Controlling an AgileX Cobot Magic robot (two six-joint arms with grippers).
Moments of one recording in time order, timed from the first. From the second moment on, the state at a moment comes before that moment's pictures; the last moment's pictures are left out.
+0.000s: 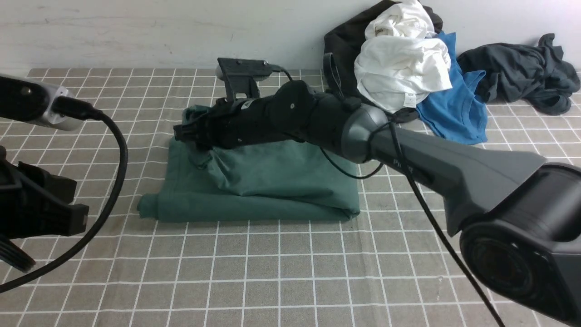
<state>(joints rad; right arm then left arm) 0.68 2.42 -2.16 0.75 0.50 -0.42 -0.21 0.88 -0.82 -0.05 0.74 0.03</state>
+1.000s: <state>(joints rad) 0.67 2.21 -2.53 0.06 1.08 -0.23 -0.26 0.40 -0.53 -0.04 0.29 0.20</state>
